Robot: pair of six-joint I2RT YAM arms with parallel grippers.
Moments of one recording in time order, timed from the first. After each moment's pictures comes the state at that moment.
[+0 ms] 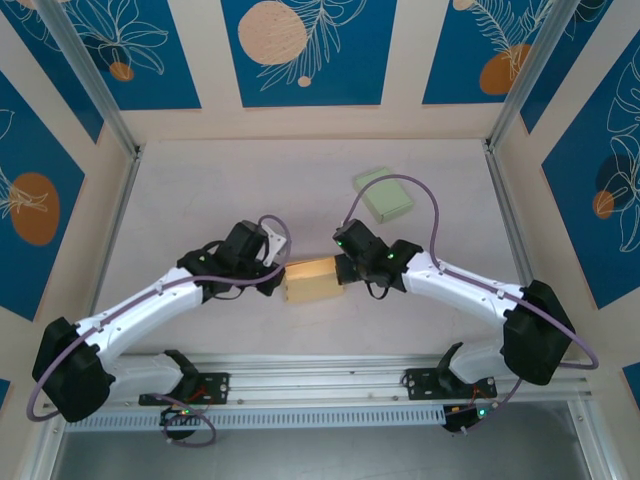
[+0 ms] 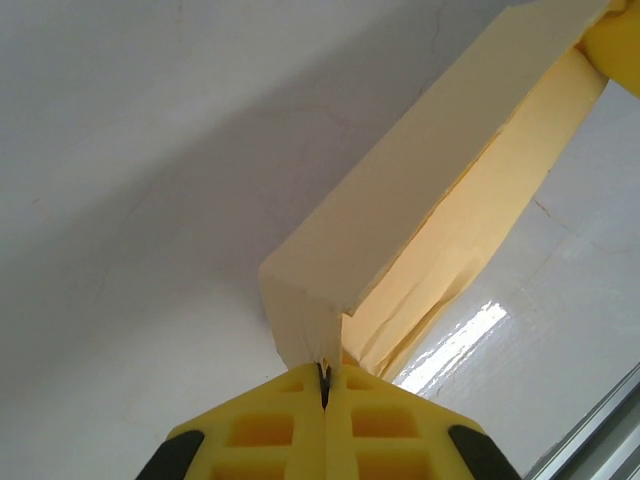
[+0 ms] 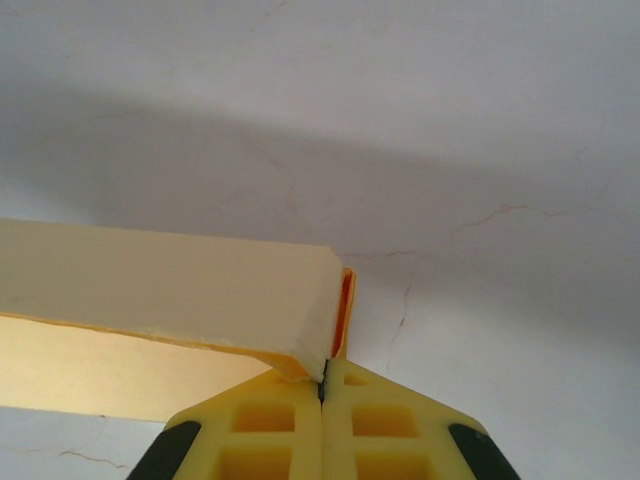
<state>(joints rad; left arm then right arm) -0.70 1.19 0.86 -0.60 0.12 -0.19 0.84 1.37 0.96 -0.60 0.19 0.52</state>
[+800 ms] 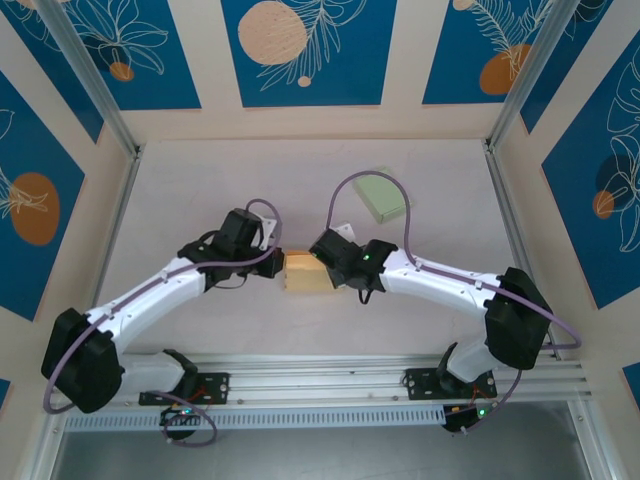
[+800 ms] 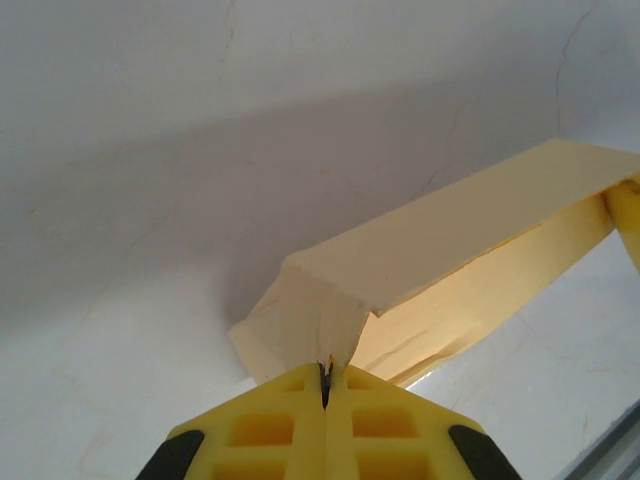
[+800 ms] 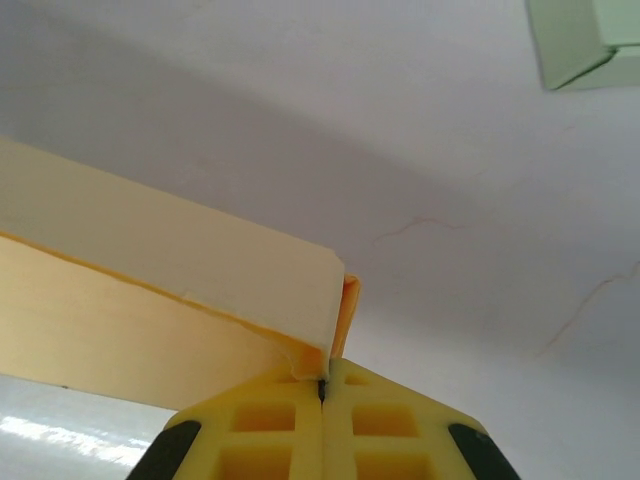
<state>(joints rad) -0.60 1.27 0.88 -0.48 0.20 -0.37 0.96 1.49 1.08 -0.76 0.49 0.51</state>
